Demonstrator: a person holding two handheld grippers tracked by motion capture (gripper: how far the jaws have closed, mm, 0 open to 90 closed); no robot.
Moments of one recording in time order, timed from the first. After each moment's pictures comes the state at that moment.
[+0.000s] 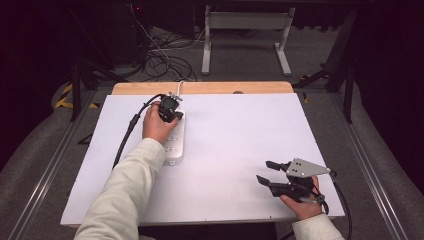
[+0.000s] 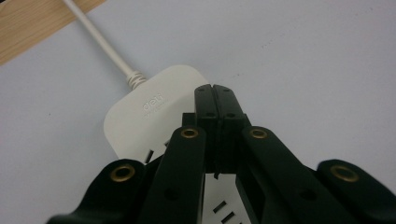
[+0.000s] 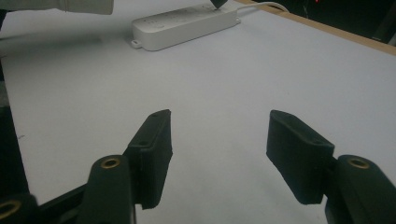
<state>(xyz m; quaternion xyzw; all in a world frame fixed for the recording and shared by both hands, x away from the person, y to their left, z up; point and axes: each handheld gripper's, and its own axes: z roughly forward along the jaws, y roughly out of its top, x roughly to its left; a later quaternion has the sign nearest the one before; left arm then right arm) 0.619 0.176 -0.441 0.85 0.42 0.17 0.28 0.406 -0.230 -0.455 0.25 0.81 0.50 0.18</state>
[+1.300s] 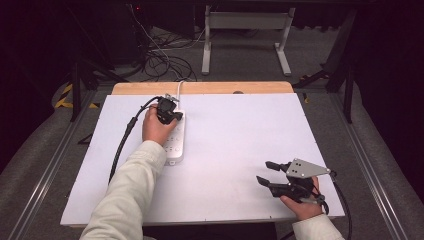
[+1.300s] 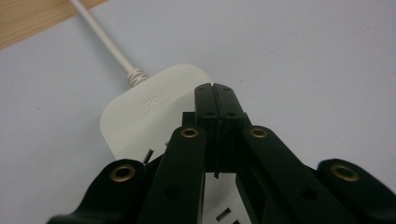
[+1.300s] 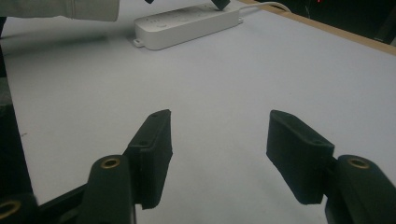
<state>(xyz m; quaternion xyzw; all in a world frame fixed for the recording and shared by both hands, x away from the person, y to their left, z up) 0.618 0.186 -0.453 0.82 0.44 0.16 0.33 0.405 -0.230 -0.455 0.25 0.81 0.50 0.18</state>
